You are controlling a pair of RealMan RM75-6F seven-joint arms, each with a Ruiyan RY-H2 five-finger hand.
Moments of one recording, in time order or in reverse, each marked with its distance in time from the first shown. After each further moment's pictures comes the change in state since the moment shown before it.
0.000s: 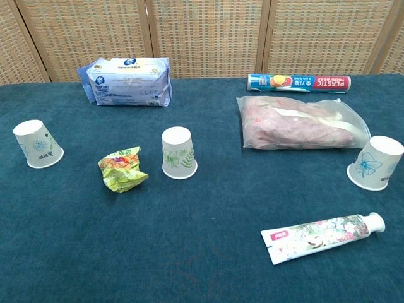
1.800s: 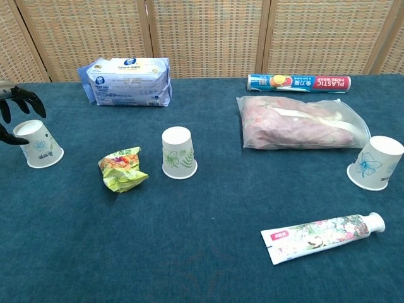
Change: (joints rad) left arm -0.532 -0.326 -0.137 0.551 -0.219 -0.662 -0.079; right arm 0.008 -0.009 0.030 0.019 0.089 -0.047 -0.023
